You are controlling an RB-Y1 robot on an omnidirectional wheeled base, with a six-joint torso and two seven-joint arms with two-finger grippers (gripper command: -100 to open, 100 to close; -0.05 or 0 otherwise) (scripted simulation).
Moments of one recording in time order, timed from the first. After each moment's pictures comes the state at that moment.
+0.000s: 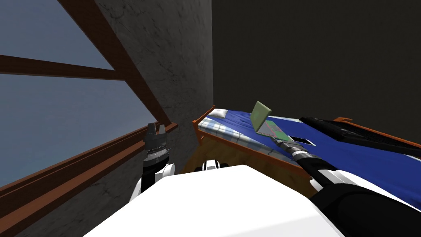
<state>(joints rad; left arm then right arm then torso) 0.51 -0.04 0.06 -2.31 -0.11 -0.58 -0.02 0.86 -0.71 -0.48 -1.94 0.48 0.10 0.20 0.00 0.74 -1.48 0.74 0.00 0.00</state>
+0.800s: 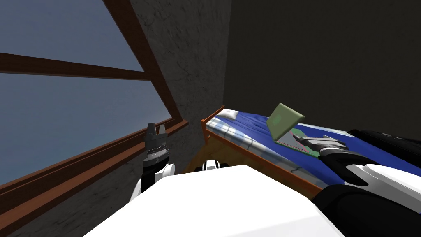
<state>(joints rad) 0.51 -0.04 0.06 -2.31 -0.11 -0.58 -0.02 0.94 -0.90 -0.62 -1.81 0.58 0.25 0.26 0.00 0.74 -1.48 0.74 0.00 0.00</state>
